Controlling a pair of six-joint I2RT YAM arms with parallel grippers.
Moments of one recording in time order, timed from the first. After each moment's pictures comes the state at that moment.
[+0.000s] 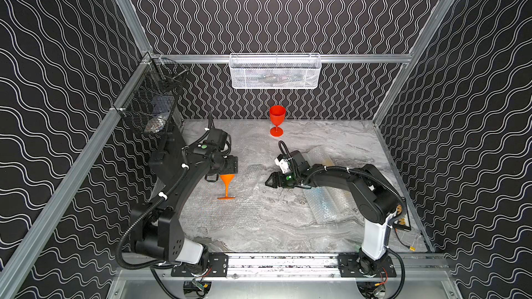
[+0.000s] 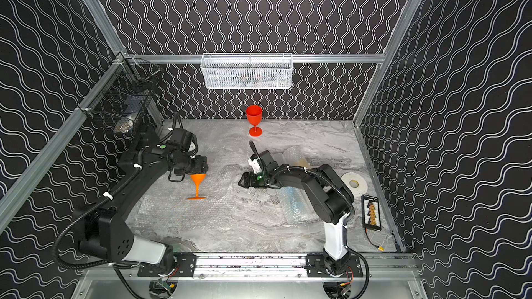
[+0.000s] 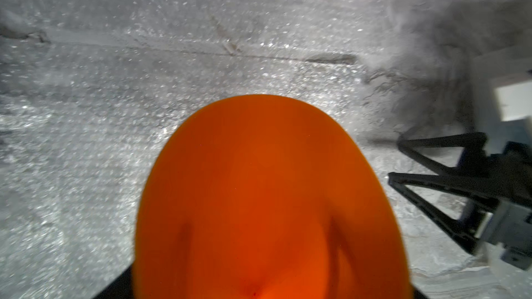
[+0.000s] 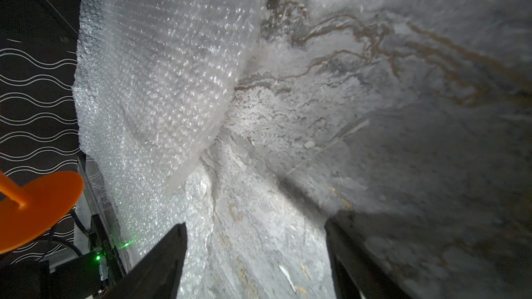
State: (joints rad) left arm -0.16 1.43 1.22 -0.91 0.06 -0.30; right arm 0.67 1.94 1.12 -0.10 -0.43 0.54
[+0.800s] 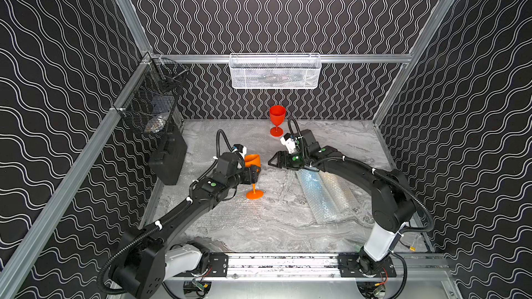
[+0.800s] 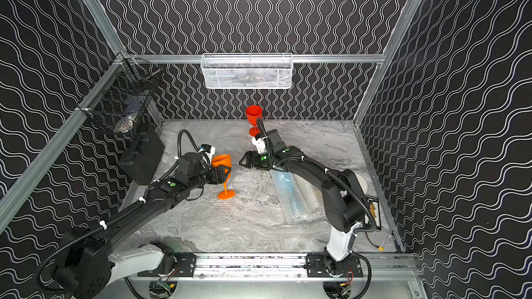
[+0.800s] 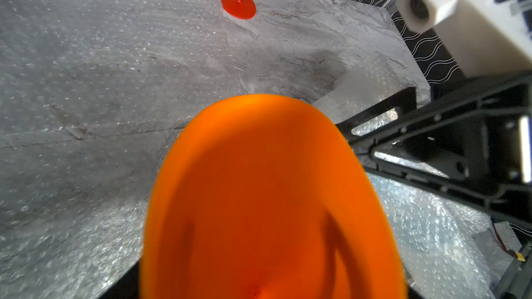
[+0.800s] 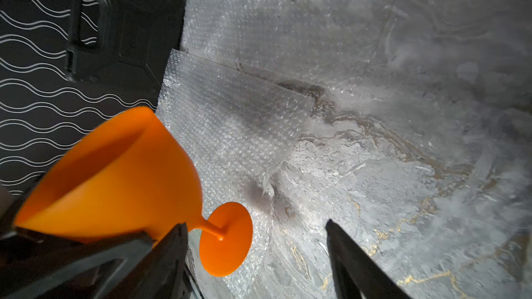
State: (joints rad) left arm -0.41 1.18 0.72 -0.12 0.09 -0.39; right arm 0.59 1.79 1.37 -0.37 -0.48 0.55
